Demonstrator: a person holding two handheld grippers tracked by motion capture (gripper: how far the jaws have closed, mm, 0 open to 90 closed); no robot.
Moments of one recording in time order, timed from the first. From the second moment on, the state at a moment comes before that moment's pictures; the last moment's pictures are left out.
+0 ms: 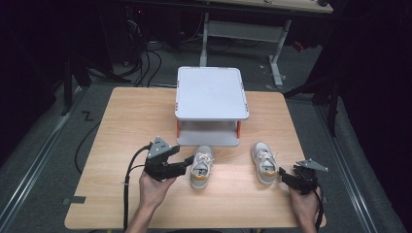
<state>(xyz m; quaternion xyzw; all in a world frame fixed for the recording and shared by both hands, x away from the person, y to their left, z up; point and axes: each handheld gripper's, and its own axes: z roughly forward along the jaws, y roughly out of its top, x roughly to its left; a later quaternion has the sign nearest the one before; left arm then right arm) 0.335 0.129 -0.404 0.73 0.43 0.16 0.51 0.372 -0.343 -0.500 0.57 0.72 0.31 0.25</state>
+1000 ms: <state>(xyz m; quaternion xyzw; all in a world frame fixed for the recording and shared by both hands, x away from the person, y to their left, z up) 0.321 0.184 -0.447 0.71 0.50 0.19 0.46 0.367 -0.347 -0.497 0.57 0.71 0.33 0.24</state>
